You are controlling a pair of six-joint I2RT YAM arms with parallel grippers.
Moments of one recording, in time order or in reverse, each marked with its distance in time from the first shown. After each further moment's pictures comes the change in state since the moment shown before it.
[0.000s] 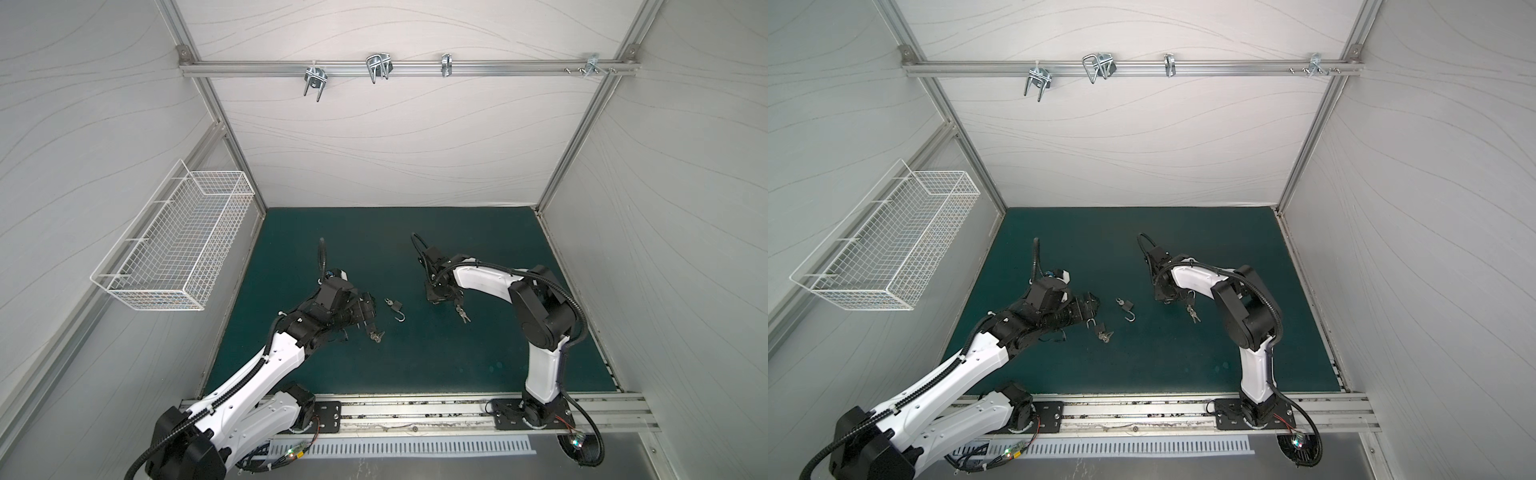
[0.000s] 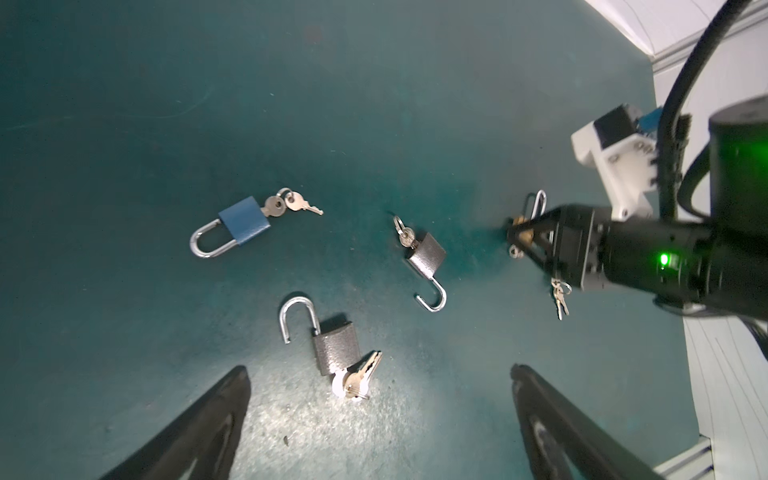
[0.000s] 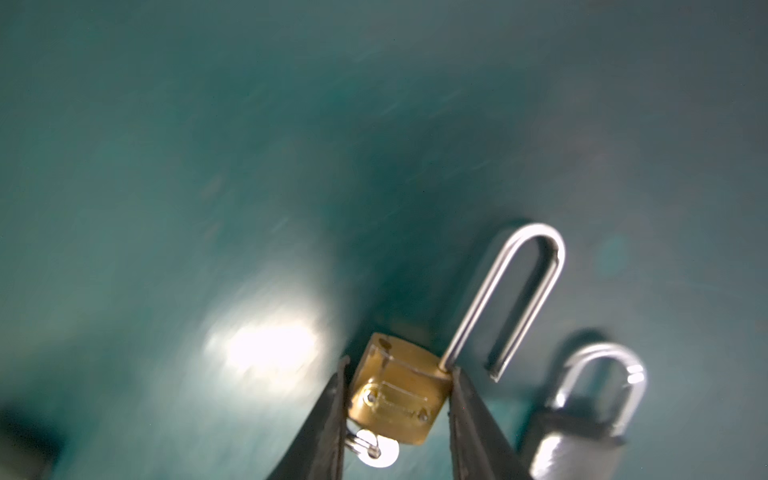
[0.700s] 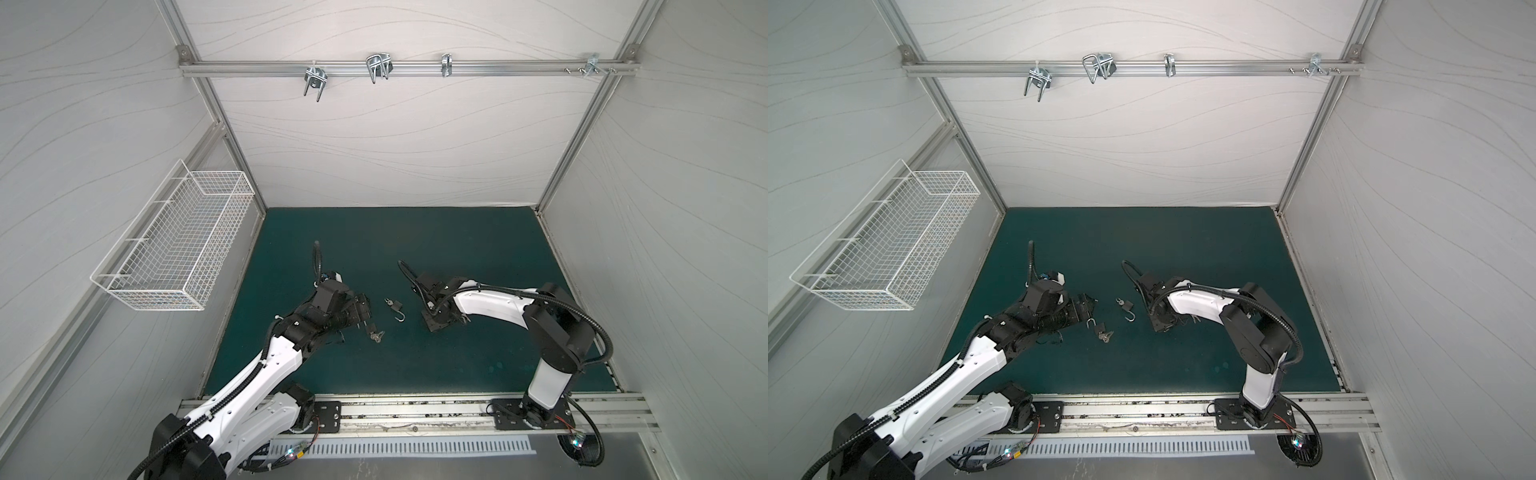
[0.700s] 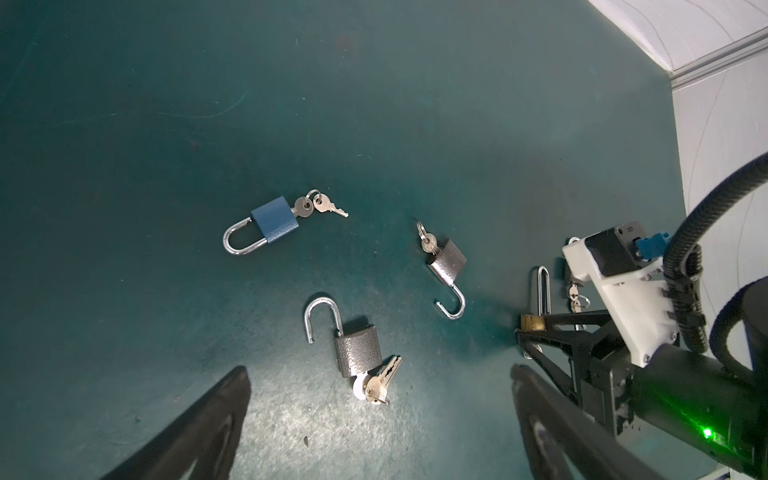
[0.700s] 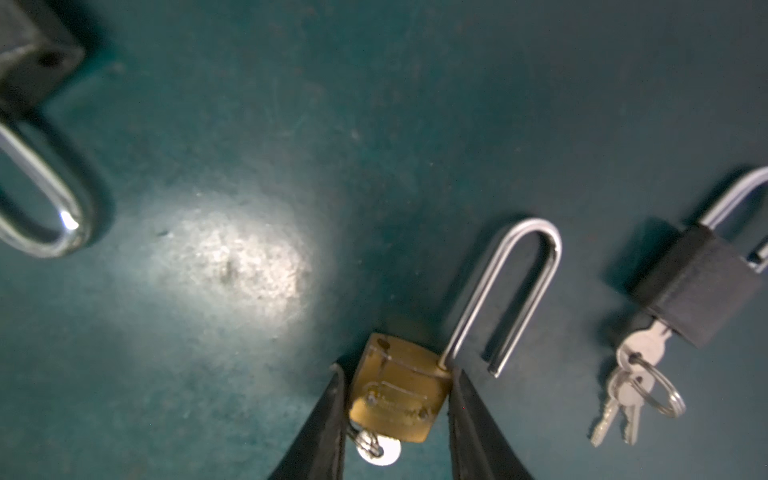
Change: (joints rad) left arm 0.016 -0.017 -0.031 0.001 -0.014 -0.001; right arm 0.159 -0.146 -0.181 -0.052 0.021 -0.072
